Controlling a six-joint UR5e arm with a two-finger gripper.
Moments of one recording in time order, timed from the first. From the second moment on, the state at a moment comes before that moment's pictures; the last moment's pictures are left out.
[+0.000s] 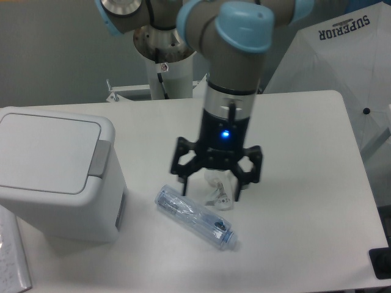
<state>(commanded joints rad) 2.37 -1.82 -1.38 -0.97 1.18 0.23</state>
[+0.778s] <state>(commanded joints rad) 2.31 -1.67 -1.60 -0.97 1.18 0.12</state>
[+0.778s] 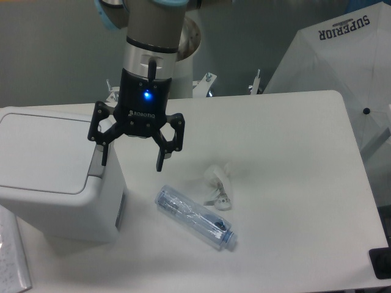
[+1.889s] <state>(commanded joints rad) 2.30 -1.68 -1.65 -0.96 1.19 0.12</state>
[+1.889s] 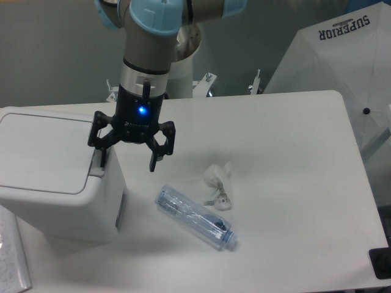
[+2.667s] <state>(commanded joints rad) 2.41 -1.70 -1.49 -0.96 1.19 0.23</state>
